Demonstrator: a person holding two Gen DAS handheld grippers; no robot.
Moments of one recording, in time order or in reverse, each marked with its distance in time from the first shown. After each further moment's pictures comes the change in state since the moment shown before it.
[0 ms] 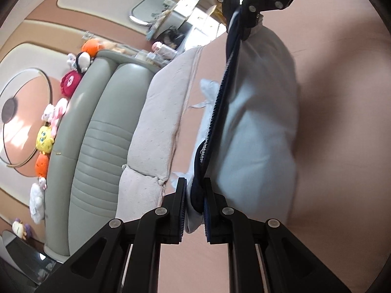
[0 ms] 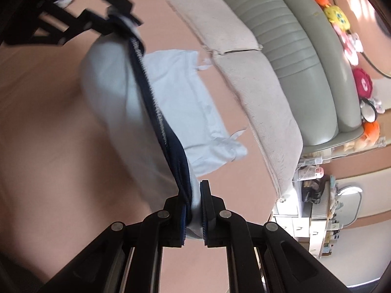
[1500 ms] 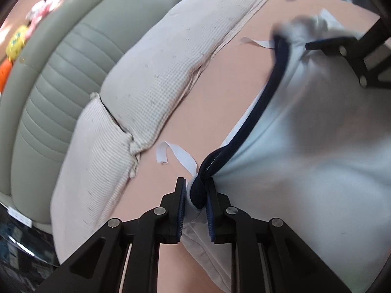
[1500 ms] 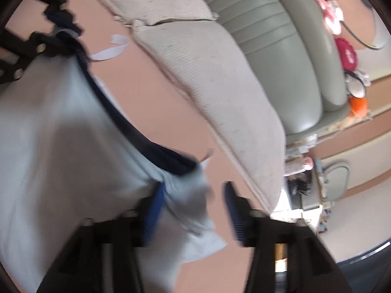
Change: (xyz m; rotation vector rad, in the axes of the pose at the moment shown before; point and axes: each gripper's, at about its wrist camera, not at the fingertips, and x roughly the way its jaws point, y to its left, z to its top) left arm 0.256 0.071 -0.023 -0.407 0.282 -0.167; right arm 0.227 -0.072 0.096 0.223 0.072 -0.250
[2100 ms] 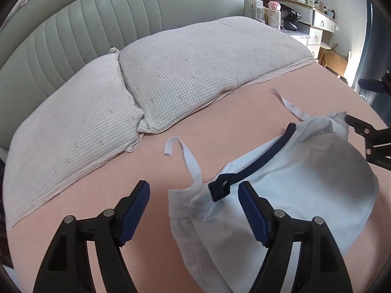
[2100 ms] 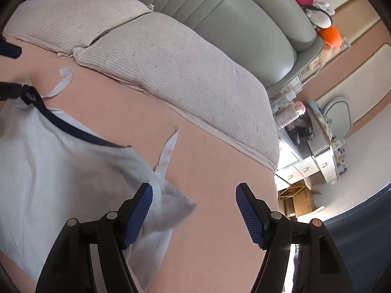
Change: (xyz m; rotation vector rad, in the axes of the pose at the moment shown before) left arm -0.039 0.059 -0.016 -0.443 -0.006 -0.196; right arm -0.012 -0.065 -0.040 0.327 0.097 0.080
